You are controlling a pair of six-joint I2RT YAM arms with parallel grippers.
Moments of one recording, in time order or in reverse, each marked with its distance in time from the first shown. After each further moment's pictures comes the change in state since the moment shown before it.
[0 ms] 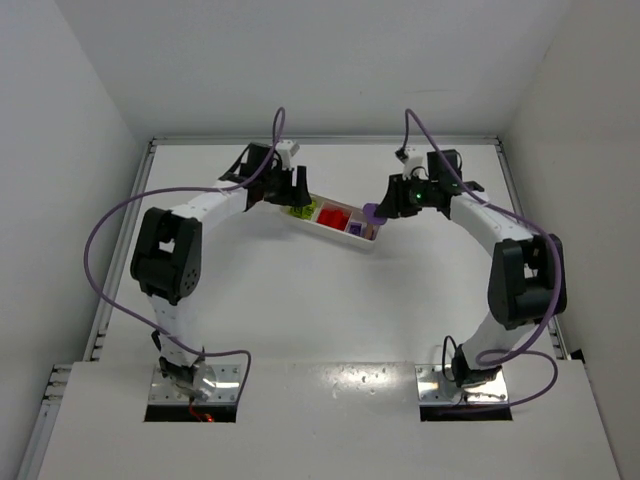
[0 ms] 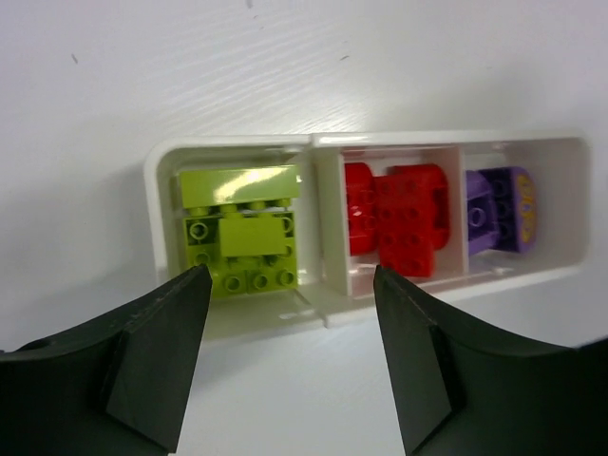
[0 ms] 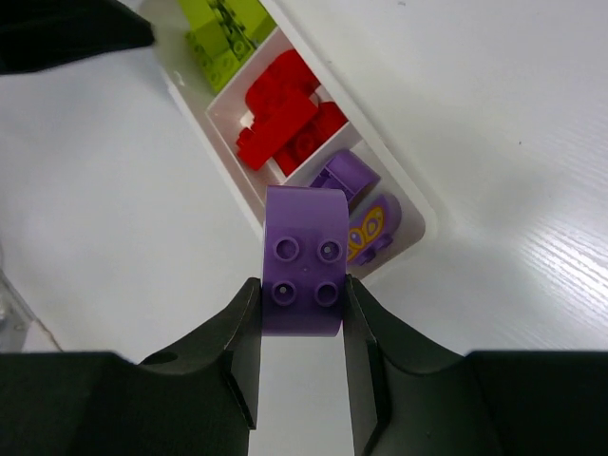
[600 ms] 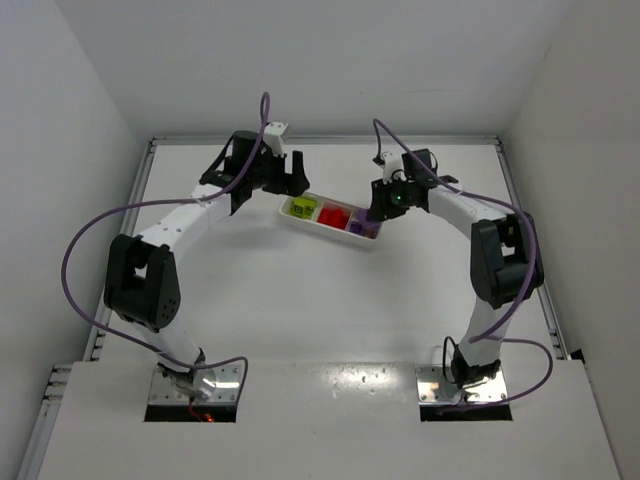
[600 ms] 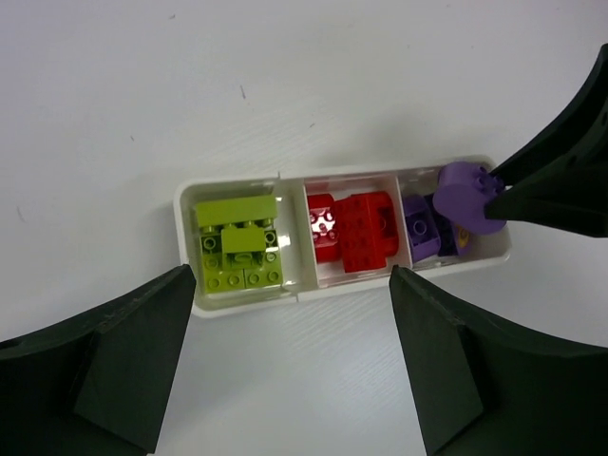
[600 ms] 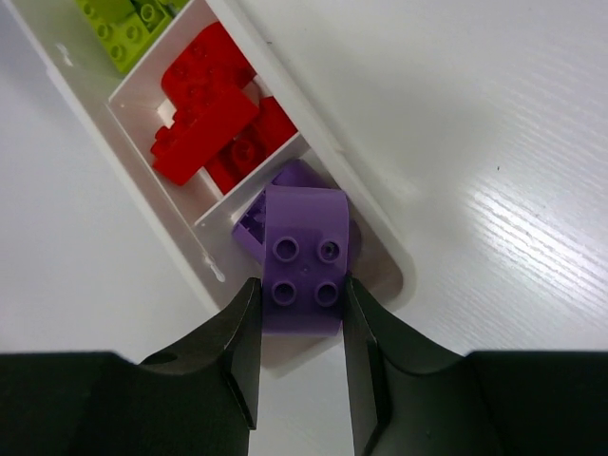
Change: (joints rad) left arm -0.016 -0.262 -0.053 0.010 -0.036 0.027; right arm 0.100 0.193 0.114 -0.029 0.178 -0.113
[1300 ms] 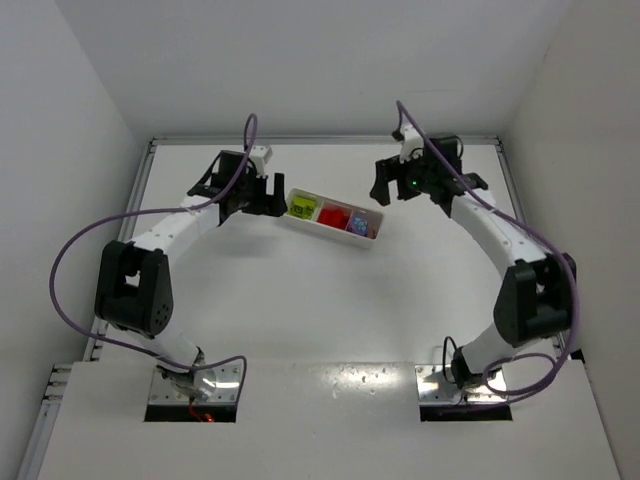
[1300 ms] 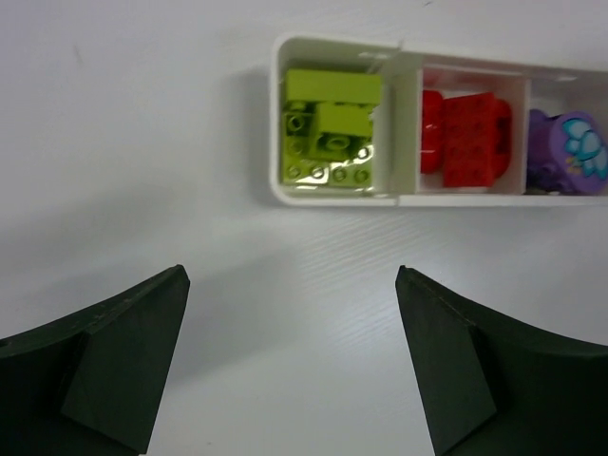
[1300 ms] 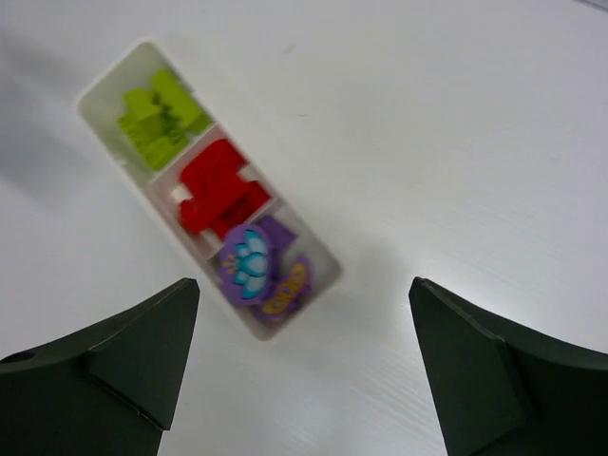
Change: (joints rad) left arm 0.076 -0.055 -0.158 -0.100 -0.067 0.029; right arm 0.008 -0.261 -0.014 0.008 0.126 0.014
